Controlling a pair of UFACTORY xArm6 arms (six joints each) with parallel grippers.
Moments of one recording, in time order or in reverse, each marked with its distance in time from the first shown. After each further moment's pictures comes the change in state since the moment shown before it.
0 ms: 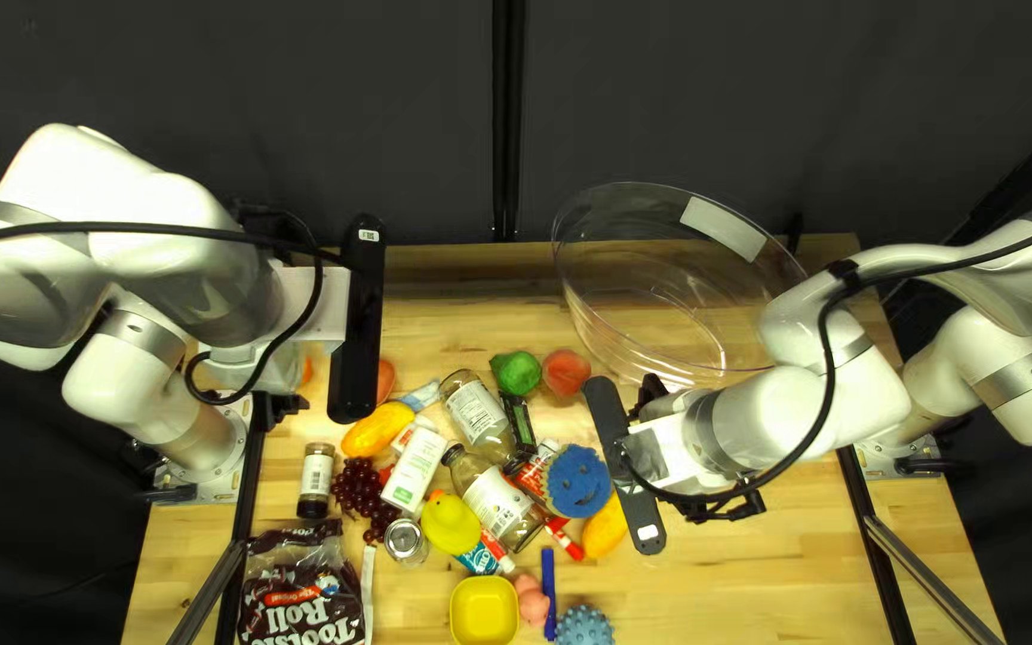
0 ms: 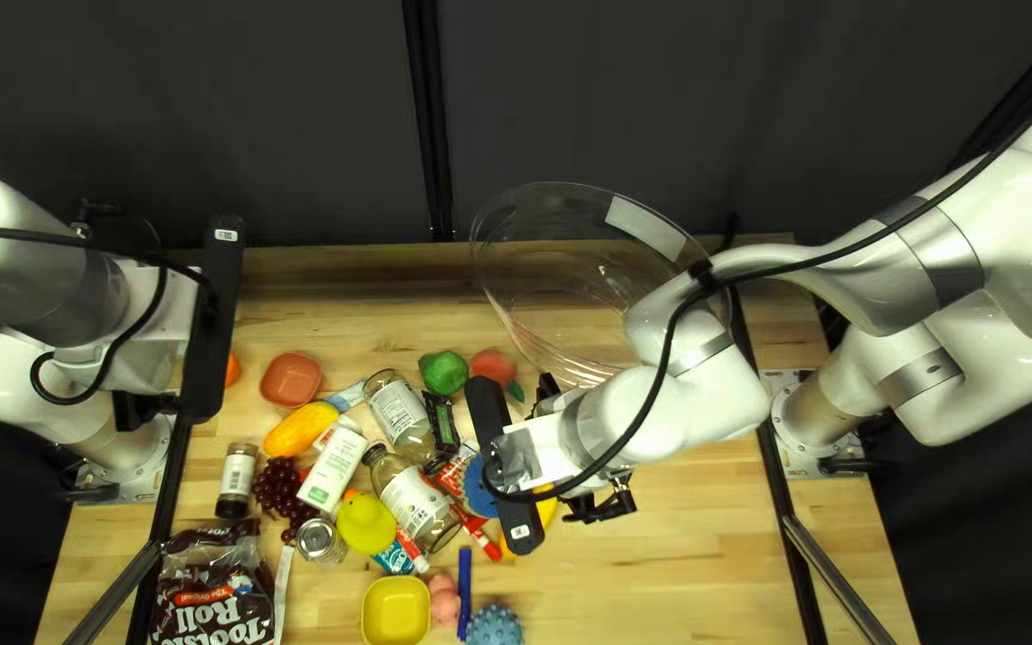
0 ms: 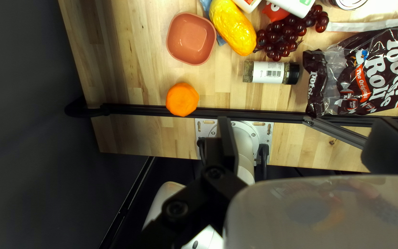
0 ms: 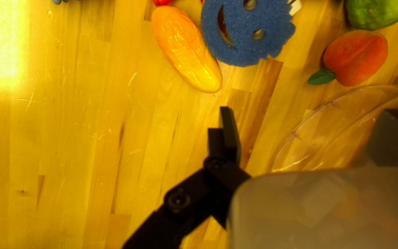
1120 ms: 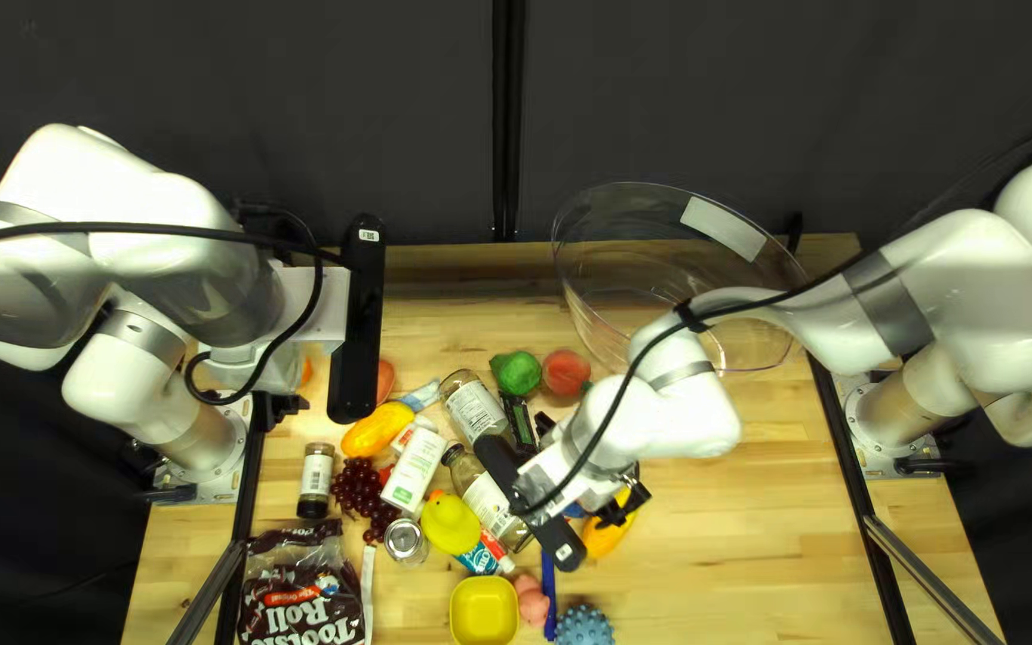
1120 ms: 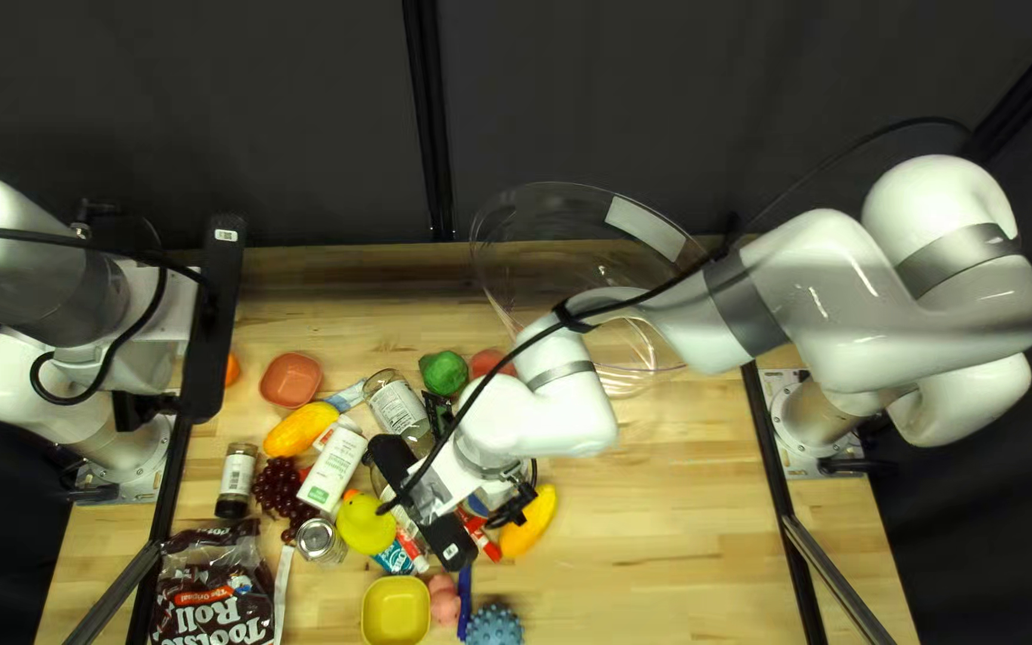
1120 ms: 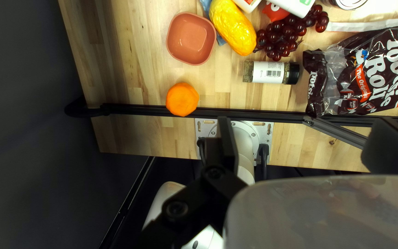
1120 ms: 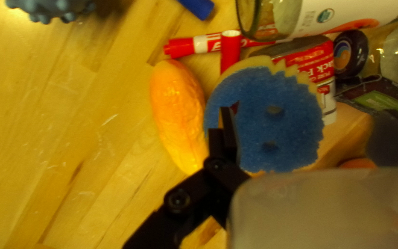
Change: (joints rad) left arm 0.000 0.000 0.000 0.000 0.000 0.000; right arm -0.159 0.471 -0.246 0.235 -0.194 -0.595
